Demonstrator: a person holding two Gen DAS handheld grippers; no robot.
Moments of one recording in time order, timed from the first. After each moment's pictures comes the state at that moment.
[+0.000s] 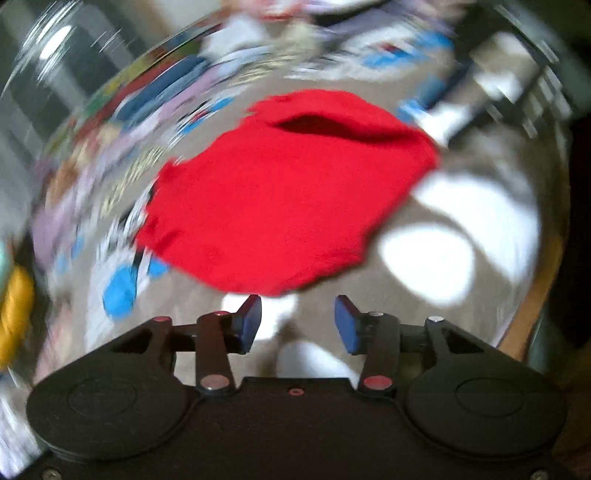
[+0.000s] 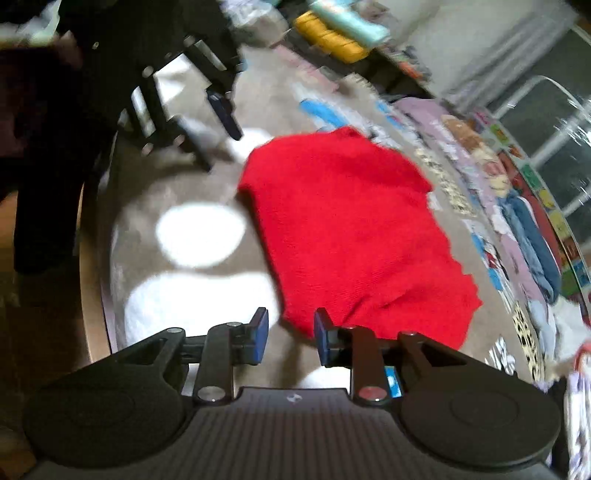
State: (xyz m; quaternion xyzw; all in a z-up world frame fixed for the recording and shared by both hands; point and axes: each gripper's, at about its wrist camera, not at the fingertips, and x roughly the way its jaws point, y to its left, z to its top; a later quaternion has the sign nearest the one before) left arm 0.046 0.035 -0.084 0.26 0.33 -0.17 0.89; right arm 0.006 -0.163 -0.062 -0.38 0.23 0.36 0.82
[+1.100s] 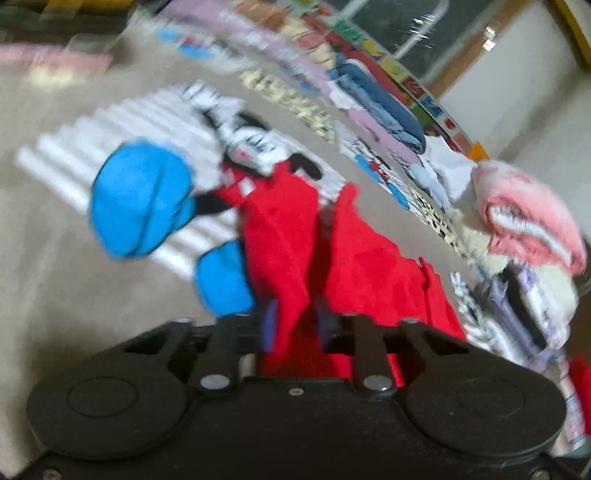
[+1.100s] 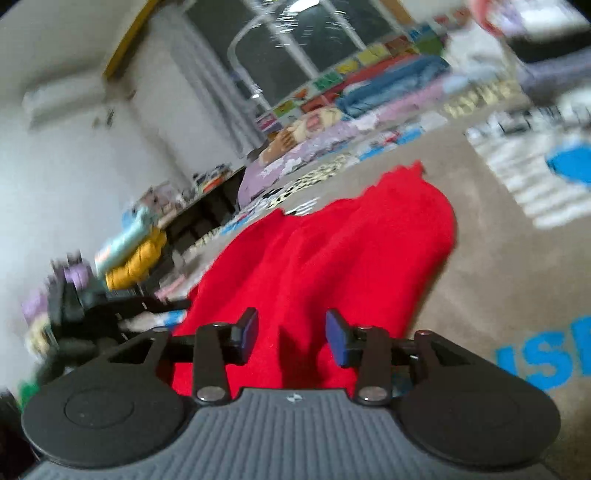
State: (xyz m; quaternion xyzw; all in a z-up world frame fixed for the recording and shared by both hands) left arm 0.217 0.117 -0.096 -0.26 0.31 -0.03 0.91; right arm 0.142 -0.268 -0.132 0.30 0.25 0.26 0.89
